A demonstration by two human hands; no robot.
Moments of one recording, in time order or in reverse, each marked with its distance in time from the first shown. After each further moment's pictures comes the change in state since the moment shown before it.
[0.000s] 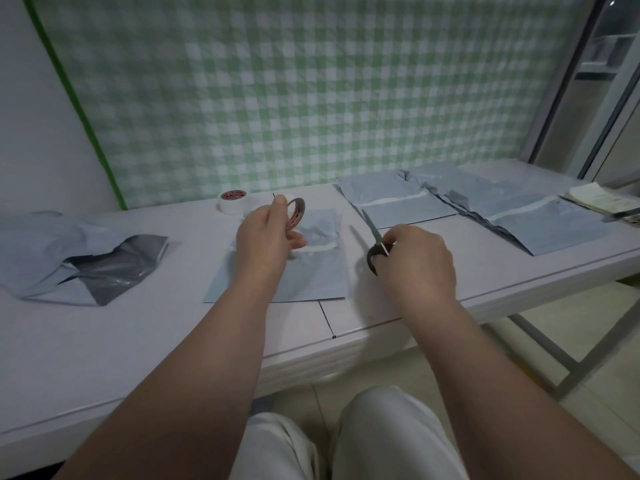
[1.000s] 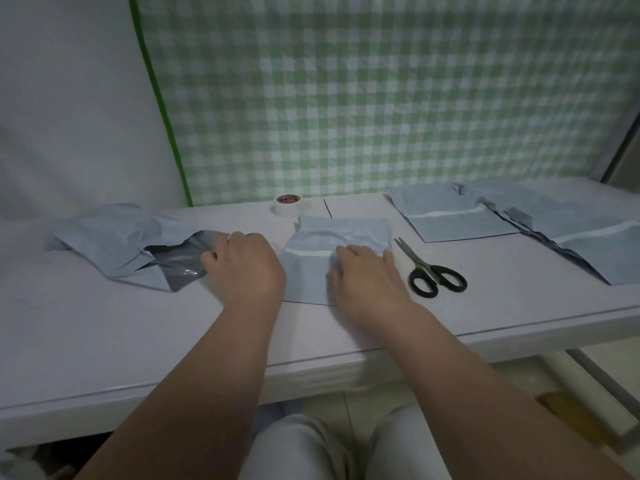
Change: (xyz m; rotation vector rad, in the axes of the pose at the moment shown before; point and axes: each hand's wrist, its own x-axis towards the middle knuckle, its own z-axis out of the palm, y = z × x) left_hand 0.005 -0.019 -0.081 1.419 0.299 0.114; right_hand -0.012 -0.061 0.072 -0.262 -0.262 -0.566
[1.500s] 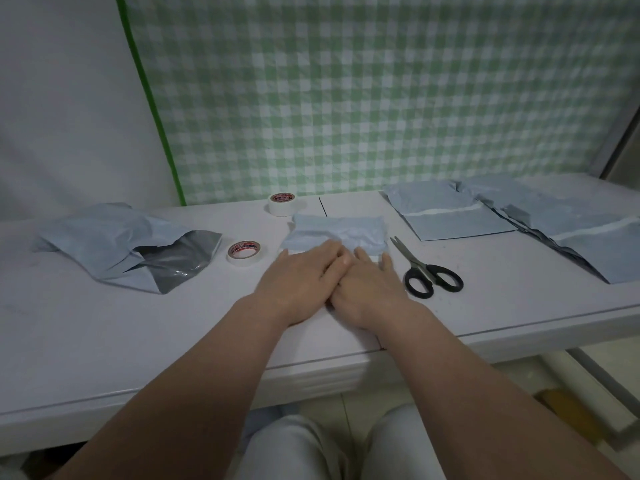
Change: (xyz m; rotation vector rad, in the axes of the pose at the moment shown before) left_hand -0.015 0.029 0.004 -0.399 -0.421 0.632; right_hand 0.004 0.010 0.003 -0.020 -0.263 -0.072
